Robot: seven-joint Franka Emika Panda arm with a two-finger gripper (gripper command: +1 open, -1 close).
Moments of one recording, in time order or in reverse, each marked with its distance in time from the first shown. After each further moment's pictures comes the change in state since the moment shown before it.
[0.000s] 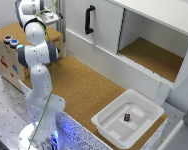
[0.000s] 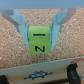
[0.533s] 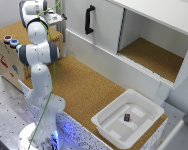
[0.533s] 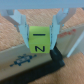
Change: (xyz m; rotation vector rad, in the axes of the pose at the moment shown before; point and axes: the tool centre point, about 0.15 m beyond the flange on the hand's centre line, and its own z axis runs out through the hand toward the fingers) arm -0.056 0.046 0.012 0.038 -0.081 0.259
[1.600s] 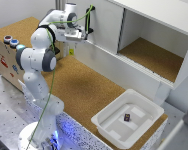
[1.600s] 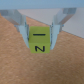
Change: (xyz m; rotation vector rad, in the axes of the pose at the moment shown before) arm -0.235 0.126 0.057 0.053 -0.115 0.743
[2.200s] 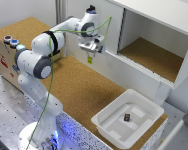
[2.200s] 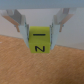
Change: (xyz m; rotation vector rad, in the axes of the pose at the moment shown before) arm -0.034 0.183 0.012 -0.003 0.135 0.215
